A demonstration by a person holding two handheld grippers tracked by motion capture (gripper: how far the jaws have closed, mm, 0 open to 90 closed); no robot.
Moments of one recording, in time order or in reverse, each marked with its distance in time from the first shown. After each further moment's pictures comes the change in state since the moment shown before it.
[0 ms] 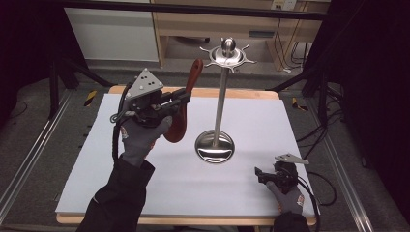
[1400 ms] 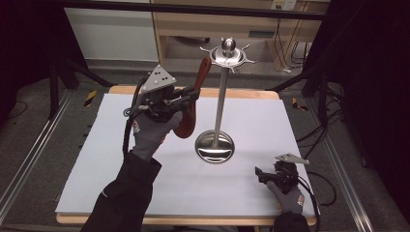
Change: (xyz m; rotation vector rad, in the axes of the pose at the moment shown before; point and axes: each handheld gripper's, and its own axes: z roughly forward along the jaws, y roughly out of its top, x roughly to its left) left arm -0.001 0.003 0.026 0.021 -0.011 -0.003; right arm 0.000 0.000 -0.001 -0.001 0.004 0.007
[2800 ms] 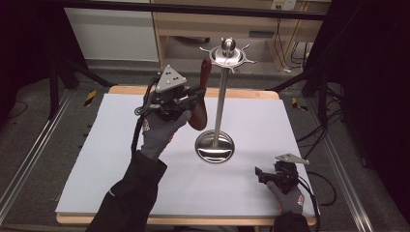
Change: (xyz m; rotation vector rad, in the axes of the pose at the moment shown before) left arm -0.004 -0.003 0.021 0.015 0.039 0.013; right arm 0.000 0.000 0.000 -0.001 0.001 -0.004
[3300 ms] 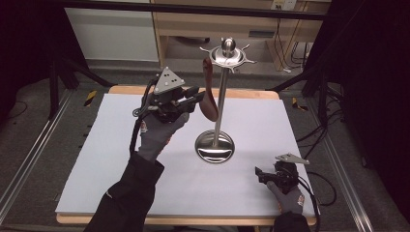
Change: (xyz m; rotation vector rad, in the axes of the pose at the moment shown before) left arm 0.002 -0.006 -0.004 0.013 -0.005 0.003; right arm 0.000 0.000 0.000 -0.001 -0.001 -0.001
